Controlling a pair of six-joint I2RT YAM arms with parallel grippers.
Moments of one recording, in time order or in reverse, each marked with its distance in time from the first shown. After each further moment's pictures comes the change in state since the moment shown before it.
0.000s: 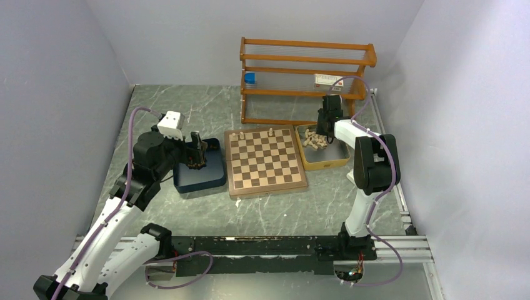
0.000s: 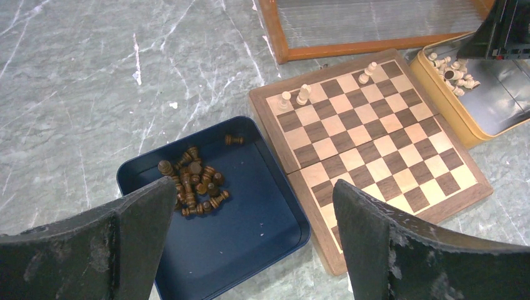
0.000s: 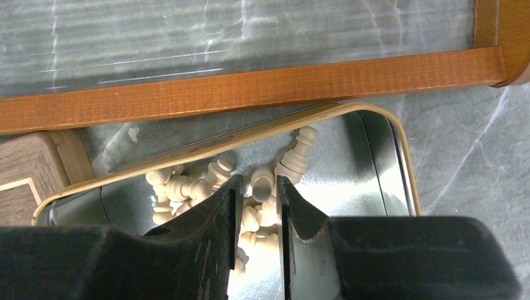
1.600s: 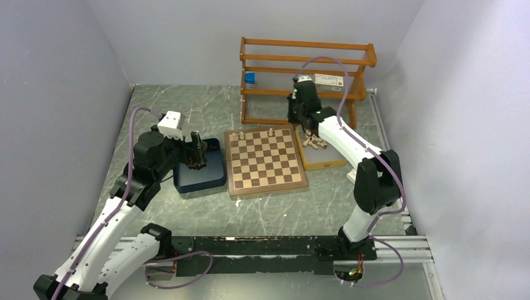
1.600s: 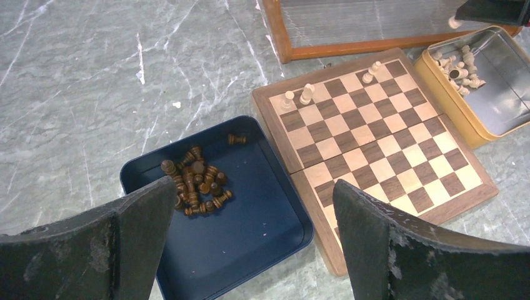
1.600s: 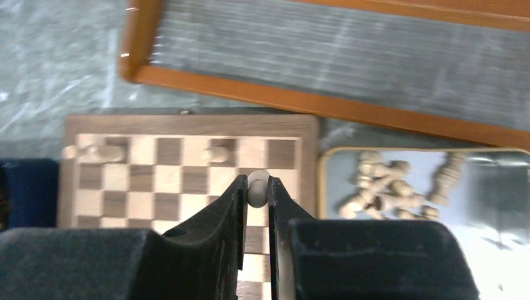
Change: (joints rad) left arm 0.000 0.005 0.000 0.000 -0.005 0.006; right arm 0.256 -0.184 0.142 -0.145 -0.026 0.044
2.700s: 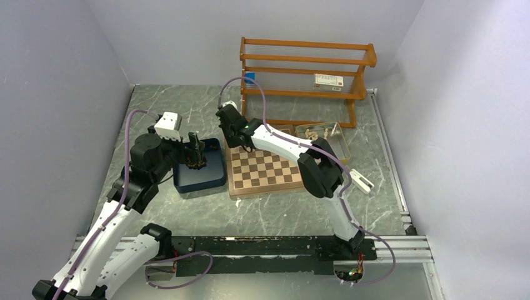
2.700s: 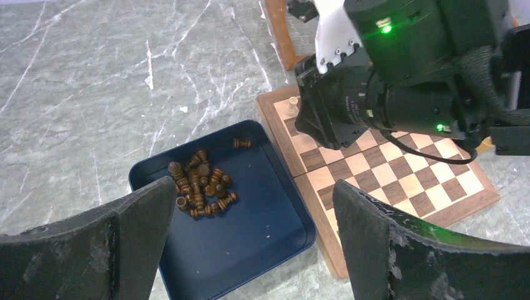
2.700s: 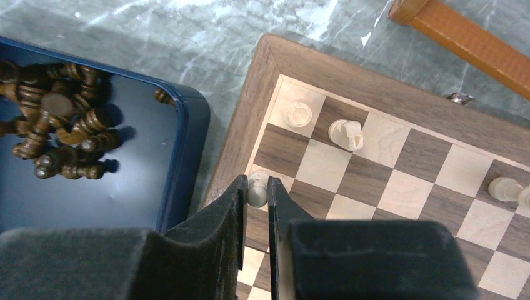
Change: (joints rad) left arm 0.000 -0.035 0.000 -0.008 -0.021 0.004; right arm 0.473 0.470 0.439 -0.141 0.080 0.048
